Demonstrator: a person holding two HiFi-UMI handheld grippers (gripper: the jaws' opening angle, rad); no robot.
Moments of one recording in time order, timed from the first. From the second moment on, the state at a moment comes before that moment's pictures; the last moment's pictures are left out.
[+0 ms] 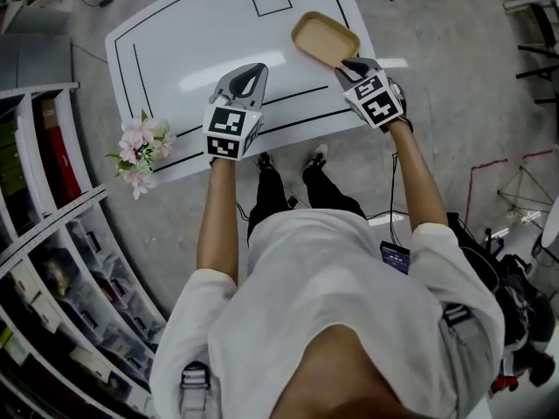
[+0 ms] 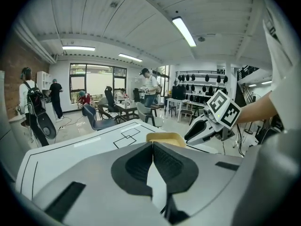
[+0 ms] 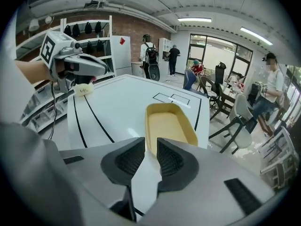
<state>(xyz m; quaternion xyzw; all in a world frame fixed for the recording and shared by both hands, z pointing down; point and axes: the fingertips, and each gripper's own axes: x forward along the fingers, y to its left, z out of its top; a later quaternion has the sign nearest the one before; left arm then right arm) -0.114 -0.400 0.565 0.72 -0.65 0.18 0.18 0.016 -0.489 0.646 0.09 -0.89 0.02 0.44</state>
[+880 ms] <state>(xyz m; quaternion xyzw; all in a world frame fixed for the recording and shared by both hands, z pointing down) -0.157 -0.363 0.593 0.72 -0.64 0.20 0.20 -0.010 -0.488 0.703 0.05 -0.80 -0.15 0.57</state>
